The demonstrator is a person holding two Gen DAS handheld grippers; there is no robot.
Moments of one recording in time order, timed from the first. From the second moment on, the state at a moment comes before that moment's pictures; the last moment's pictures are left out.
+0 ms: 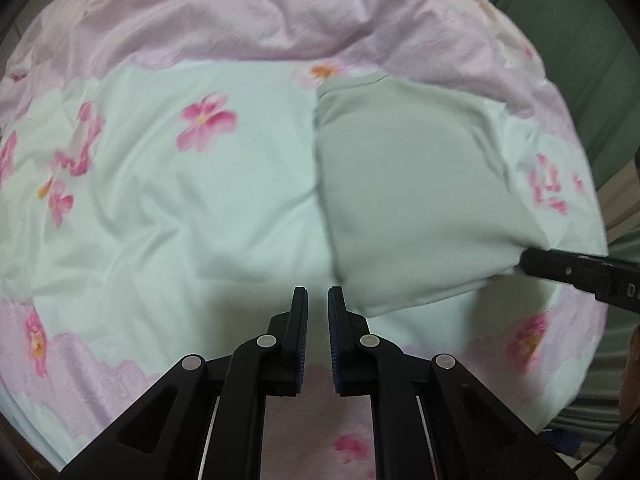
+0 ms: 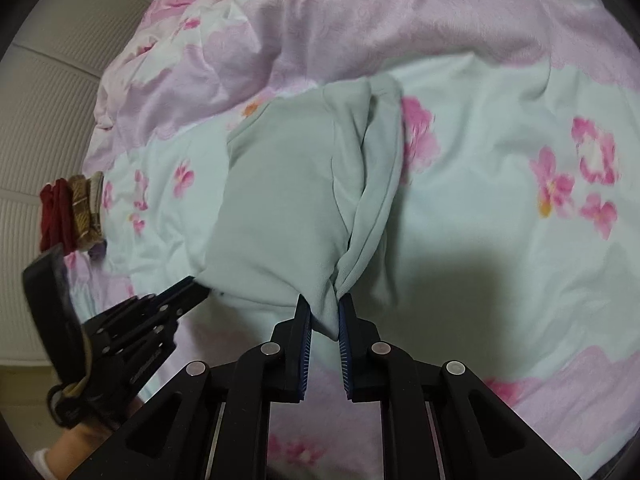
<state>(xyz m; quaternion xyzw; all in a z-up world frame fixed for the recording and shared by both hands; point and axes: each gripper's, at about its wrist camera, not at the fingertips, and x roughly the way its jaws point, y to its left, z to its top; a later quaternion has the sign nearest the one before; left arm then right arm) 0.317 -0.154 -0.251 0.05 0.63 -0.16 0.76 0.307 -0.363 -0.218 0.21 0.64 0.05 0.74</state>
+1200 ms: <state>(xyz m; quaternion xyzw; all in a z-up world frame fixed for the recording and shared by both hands) 0.445 -0.207 -0.299 -0.04 0.67 -0.27 0.69 0.327 -0.382 -0.282 0.23 0.62 -0.01 0.75</state>
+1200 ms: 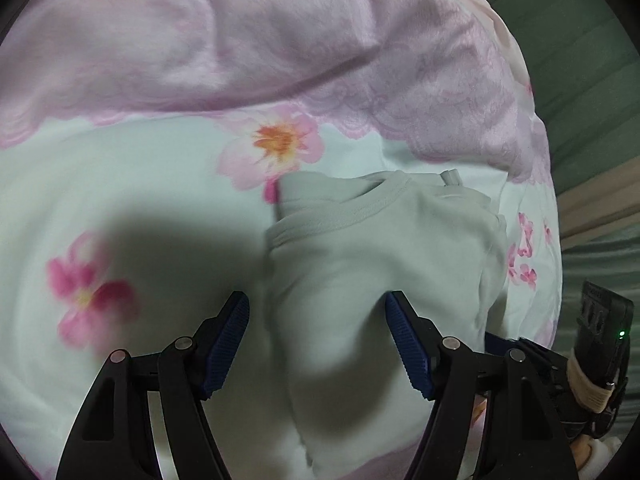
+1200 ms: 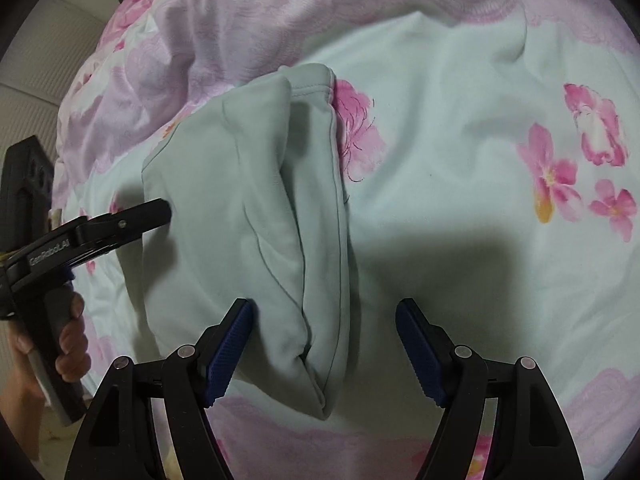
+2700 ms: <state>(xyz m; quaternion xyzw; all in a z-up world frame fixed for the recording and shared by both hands) 0.340 -0.152 -0.208 -0.02 0.64 -0.22 0.74 0.299 -0.342 -0.202 0.17 0.58 0.06 0.80</state>
